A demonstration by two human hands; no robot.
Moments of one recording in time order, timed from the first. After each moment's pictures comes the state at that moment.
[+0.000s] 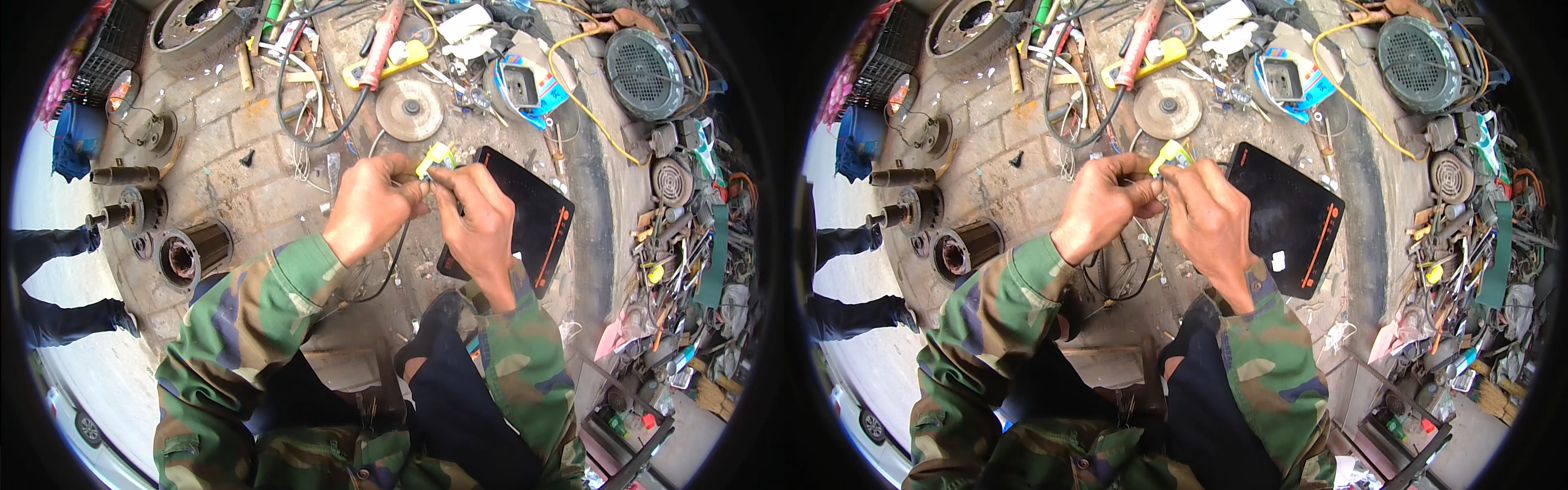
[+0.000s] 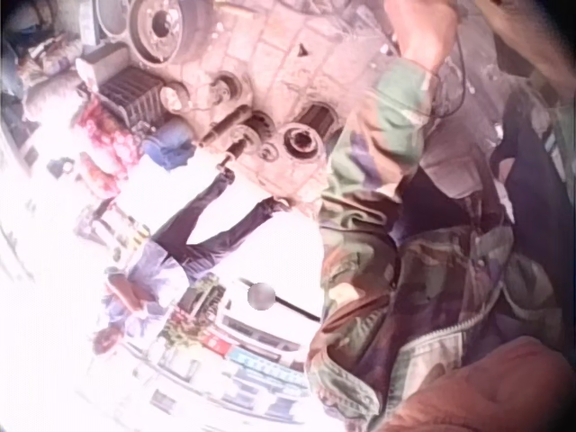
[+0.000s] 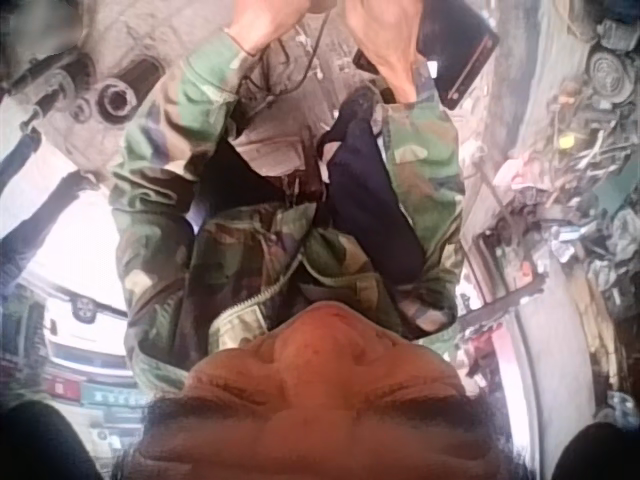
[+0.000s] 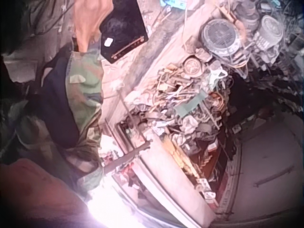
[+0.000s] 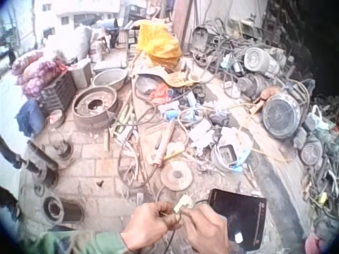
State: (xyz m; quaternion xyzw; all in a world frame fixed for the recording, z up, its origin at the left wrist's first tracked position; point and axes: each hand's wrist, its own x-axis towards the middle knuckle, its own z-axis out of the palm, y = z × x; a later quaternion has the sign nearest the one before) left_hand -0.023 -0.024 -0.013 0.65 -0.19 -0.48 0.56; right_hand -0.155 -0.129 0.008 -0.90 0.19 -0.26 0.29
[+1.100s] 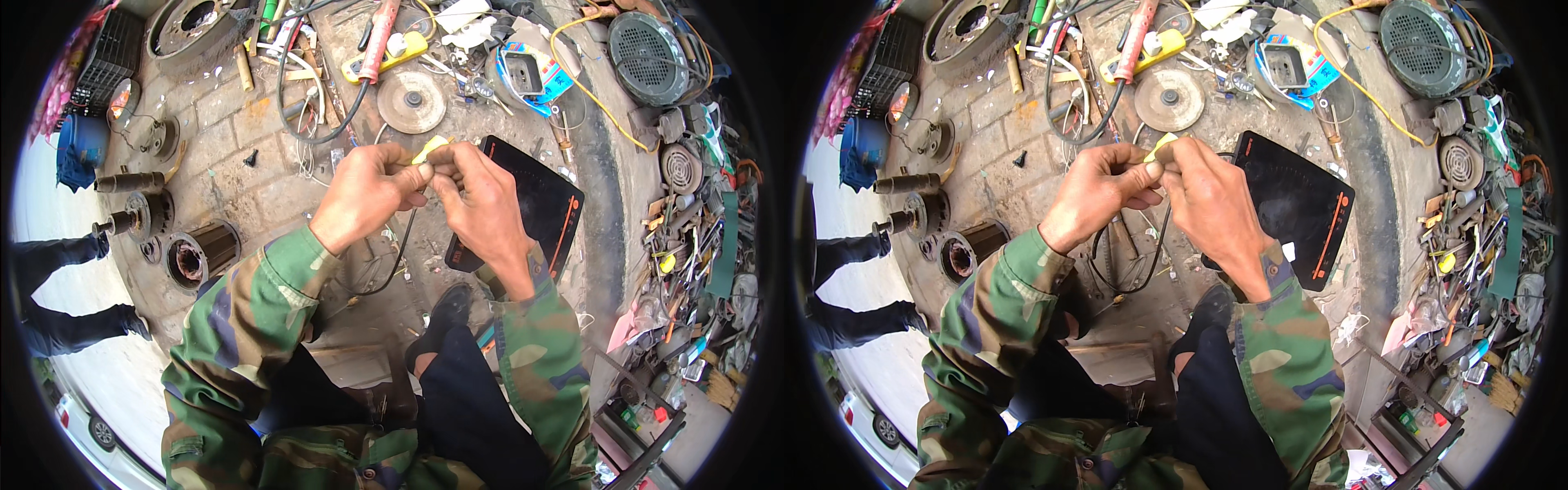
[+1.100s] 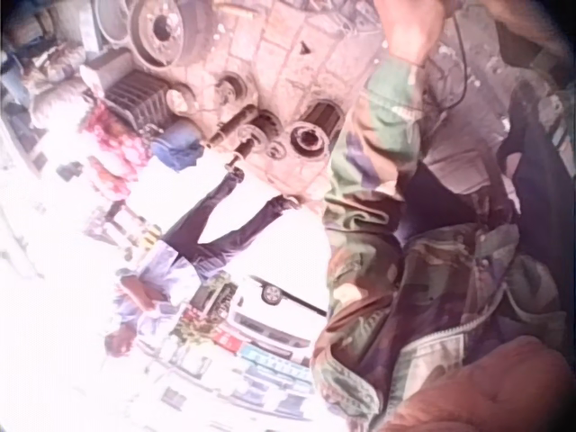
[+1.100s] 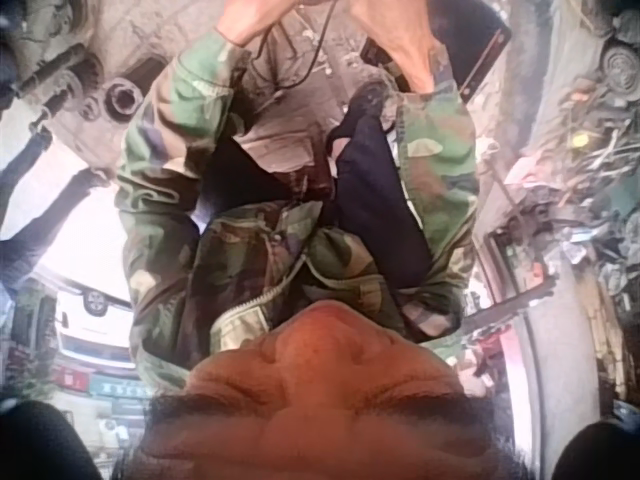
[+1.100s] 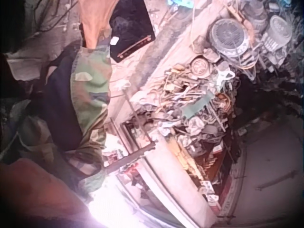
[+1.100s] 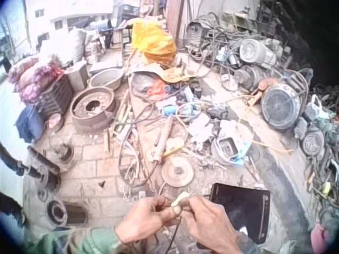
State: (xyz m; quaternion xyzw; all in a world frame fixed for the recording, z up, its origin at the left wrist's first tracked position) left_hand -0.009 -0.023 -0.012 0.62 -0.20 -0.53 0.55; right_hand -0.148 -0.139 0.017 -0.88 0.20 -0.17 0.40
